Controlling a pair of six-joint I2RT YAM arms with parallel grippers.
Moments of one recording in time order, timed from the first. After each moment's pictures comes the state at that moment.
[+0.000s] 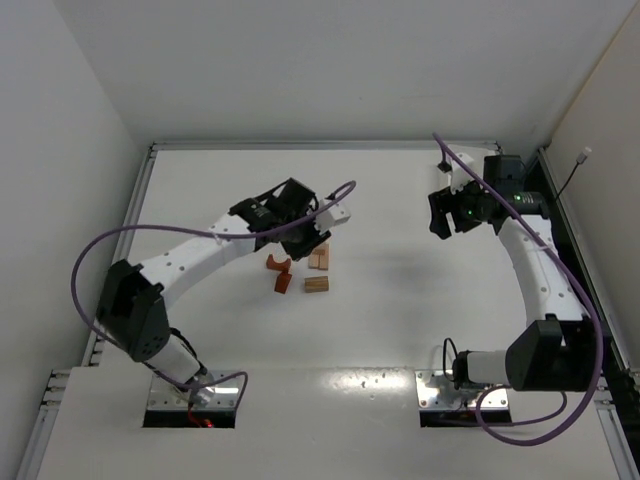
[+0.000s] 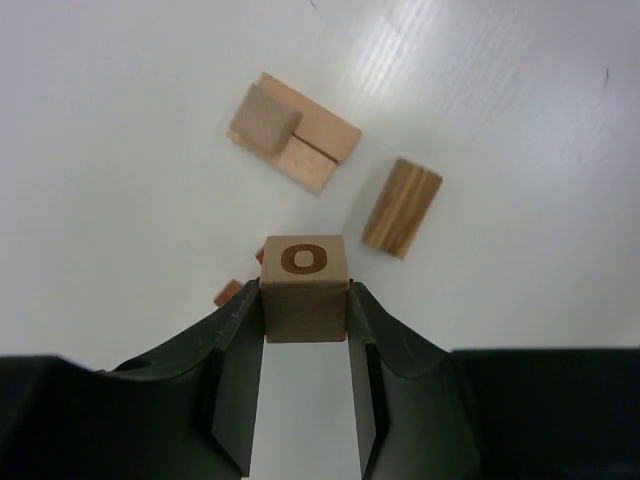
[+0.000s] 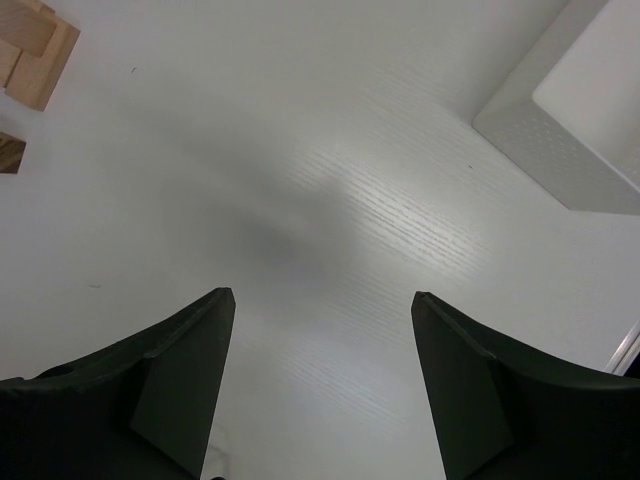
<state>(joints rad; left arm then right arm) -0.69 1.51 1.26 -0.67 0.07 0.37 -0.06 1.33 1.20 -0.76 -0.34 -0.42</state>
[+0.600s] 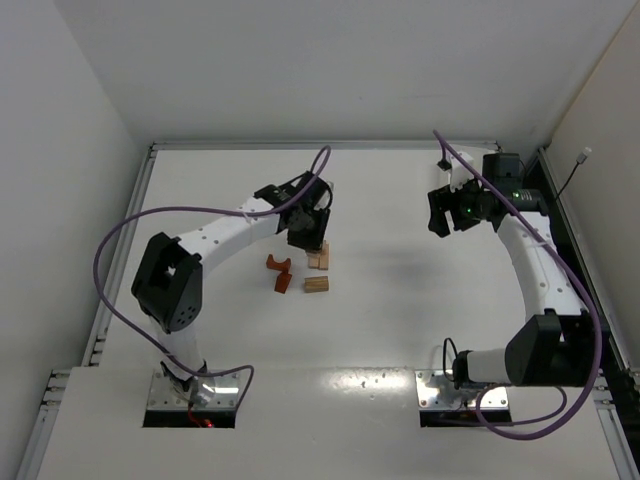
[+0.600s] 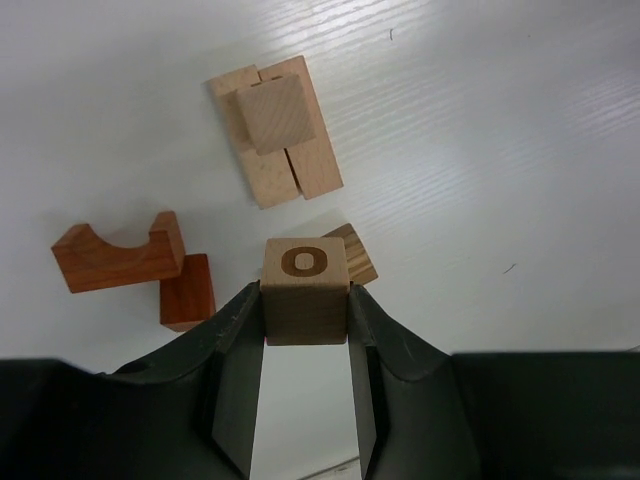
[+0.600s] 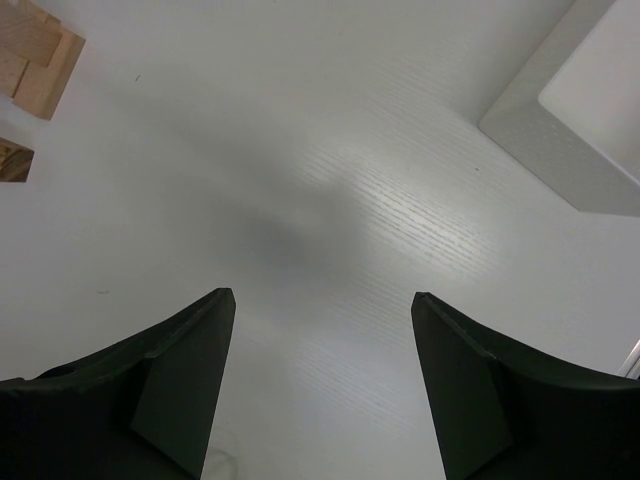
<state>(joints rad) -0.66 1.78 1.47 -0.75 0.00 -0.38 -0.06 1.35 1.21 -0.76 -0.34 -0.40</state>
